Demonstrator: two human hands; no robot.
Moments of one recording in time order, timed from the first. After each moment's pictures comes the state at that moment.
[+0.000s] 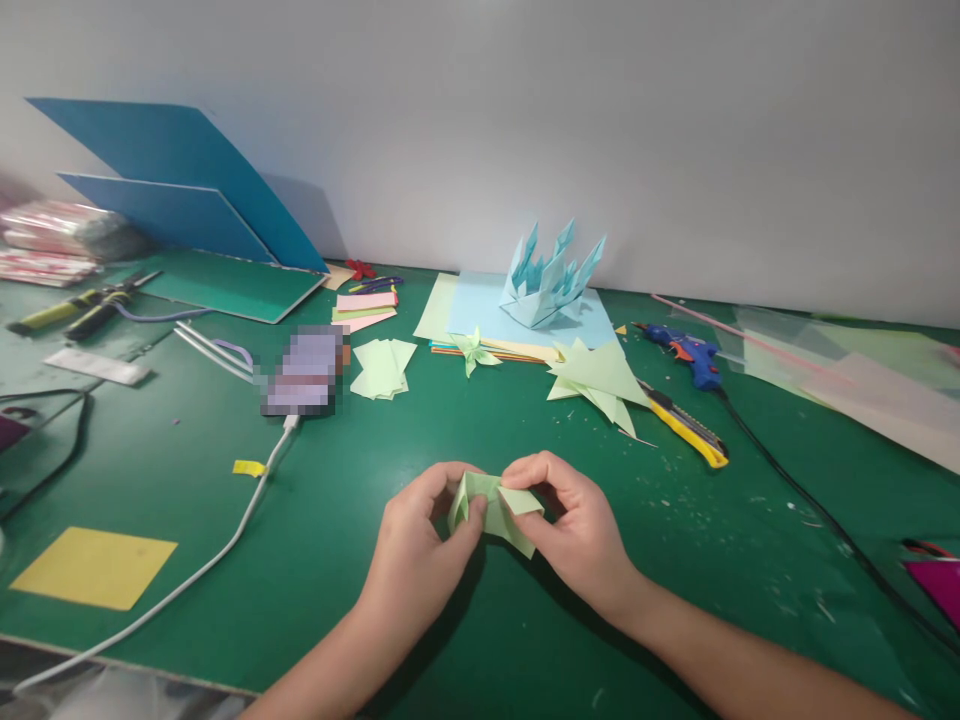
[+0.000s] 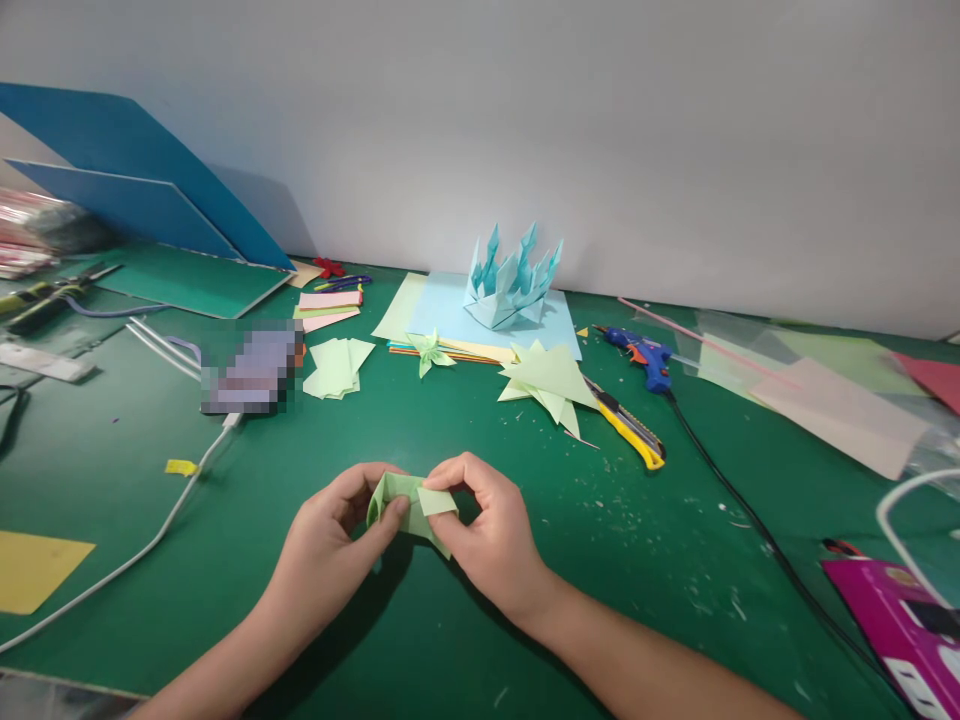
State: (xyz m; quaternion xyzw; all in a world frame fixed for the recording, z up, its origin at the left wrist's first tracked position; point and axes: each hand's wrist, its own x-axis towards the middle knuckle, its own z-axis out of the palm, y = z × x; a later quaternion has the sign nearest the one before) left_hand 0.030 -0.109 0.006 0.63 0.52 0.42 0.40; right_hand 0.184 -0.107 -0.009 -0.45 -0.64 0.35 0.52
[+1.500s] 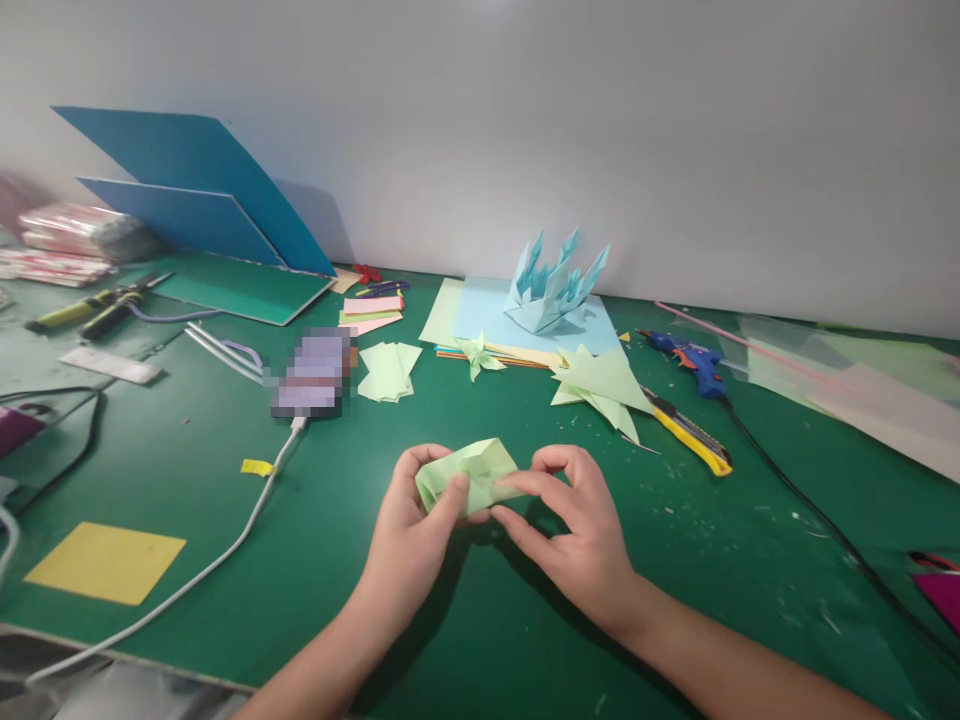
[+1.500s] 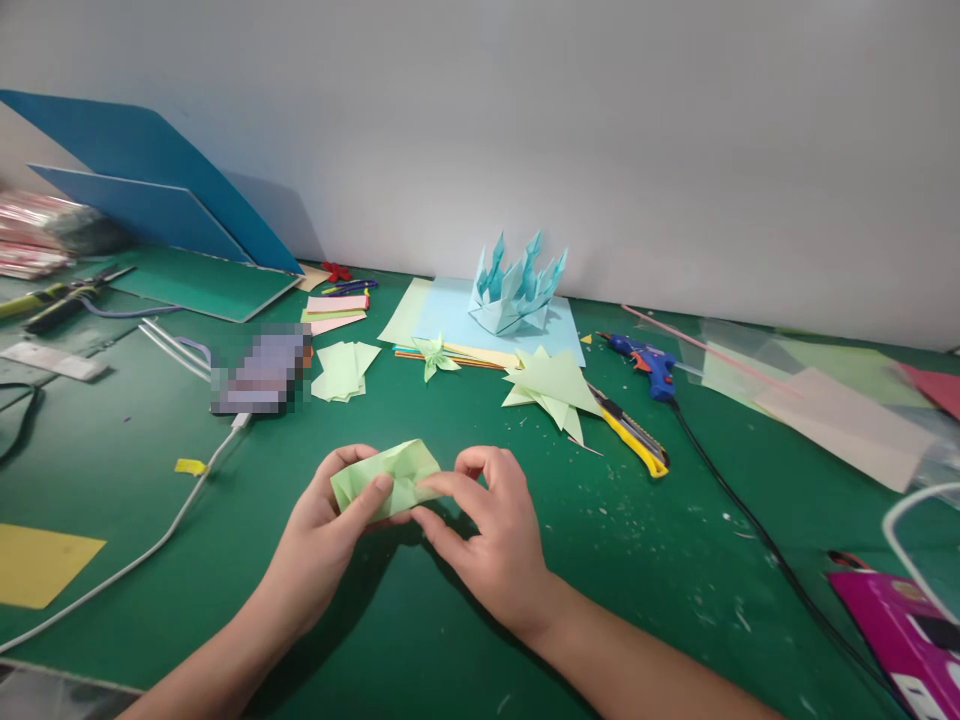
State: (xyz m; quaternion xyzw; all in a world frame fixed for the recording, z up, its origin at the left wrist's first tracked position) left_hand 0.034 -0.106 0.019 0.33 0.50 0.52 0.61; right_hand 0.187 -0.108 -0.009 -0.45 -0.76 0.05 0.46
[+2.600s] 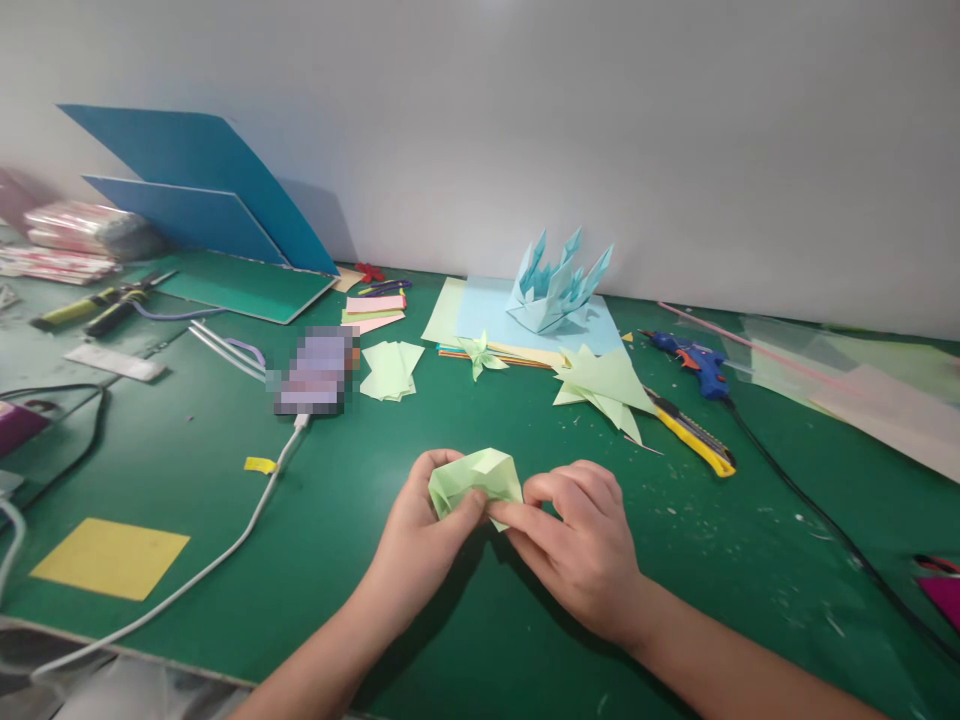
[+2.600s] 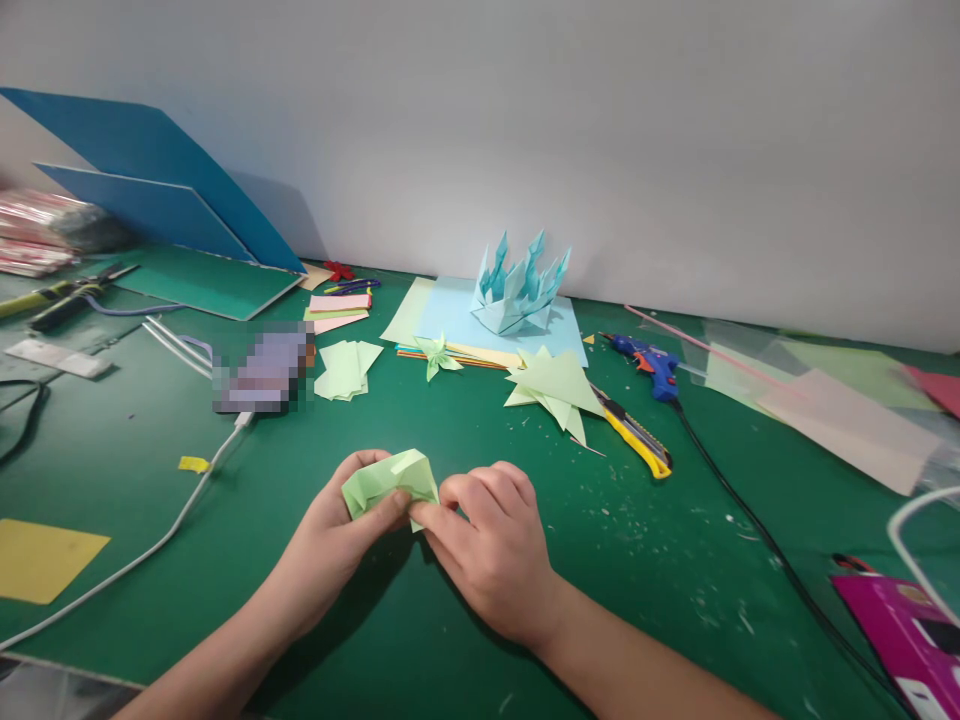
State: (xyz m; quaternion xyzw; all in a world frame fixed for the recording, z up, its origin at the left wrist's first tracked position) left_hand 0.028 -0.107 0.011 0.42 0.51 0.45 0.60; right_hand 0.186 -0.112 0.000 -0.39 -0.82 -0.11 0.41
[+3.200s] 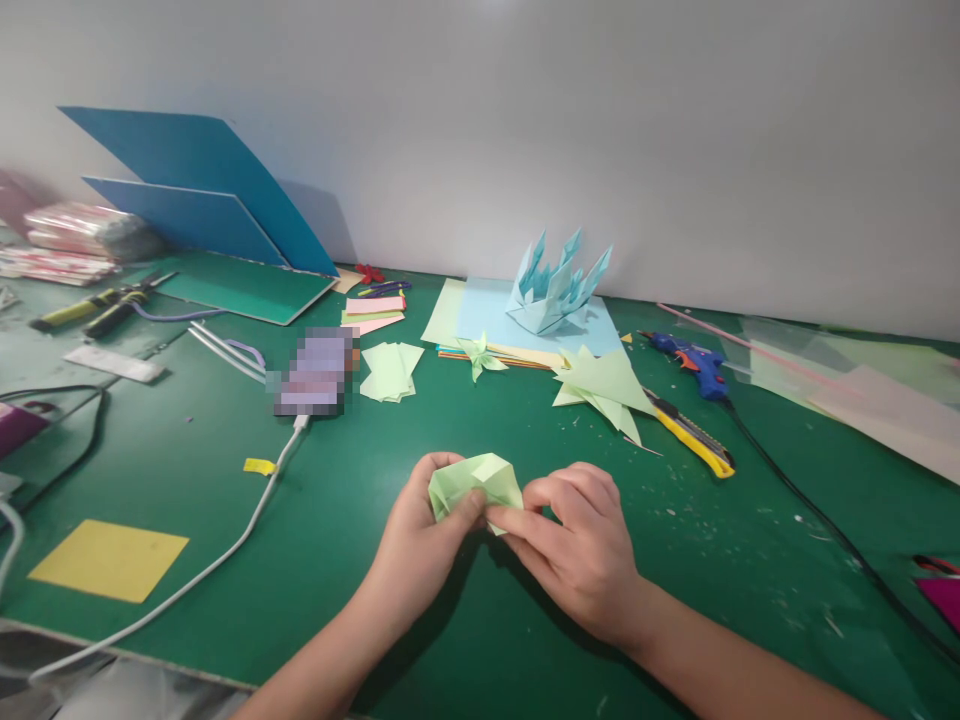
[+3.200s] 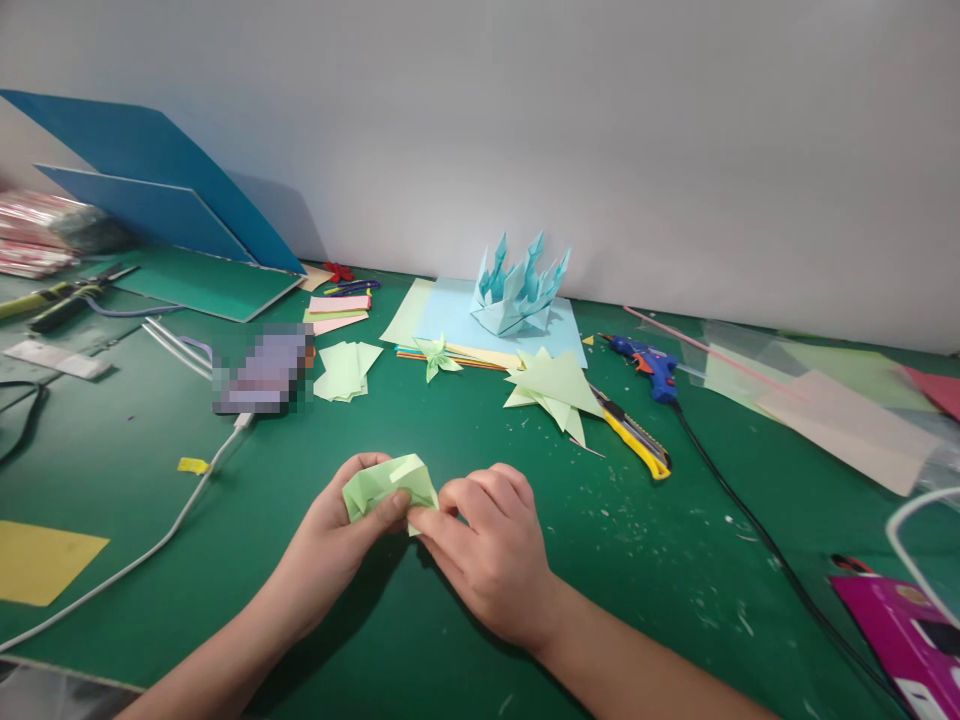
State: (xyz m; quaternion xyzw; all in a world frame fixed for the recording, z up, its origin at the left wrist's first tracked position) left_hand 0.030 -0.106 0.011 0.42 0.51 0.46 0.60; right_hand 0.188 -0.113 -0.002 -0.38 -0.82 -0.08 0.41
